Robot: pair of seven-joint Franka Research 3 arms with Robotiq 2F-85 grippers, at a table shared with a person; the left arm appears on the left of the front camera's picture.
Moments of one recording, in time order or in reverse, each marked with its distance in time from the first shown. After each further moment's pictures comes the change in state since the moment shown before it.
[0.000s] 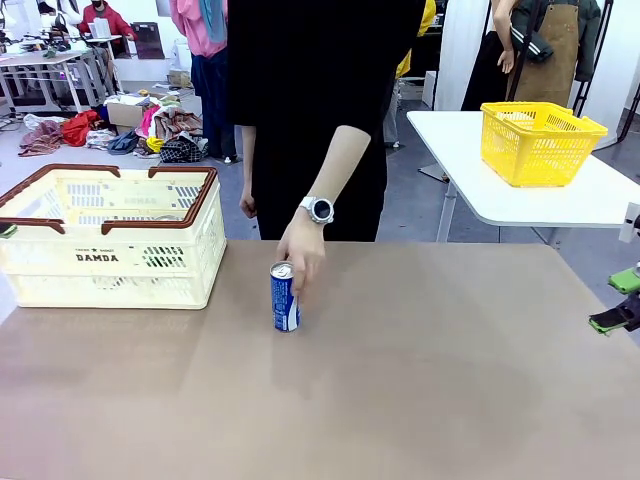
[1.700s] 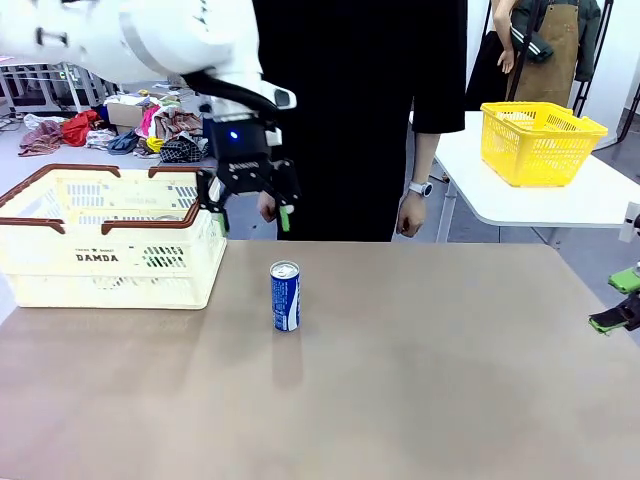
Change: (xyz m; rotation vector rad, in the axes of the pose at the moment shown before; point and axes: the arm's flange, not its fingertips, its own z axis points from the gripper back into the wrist) left arm 0.143 -0.101 -0.416 1.208 0.266 0.226; right arm 0.000 0.001 0.000 -0.001 0.001 0.001
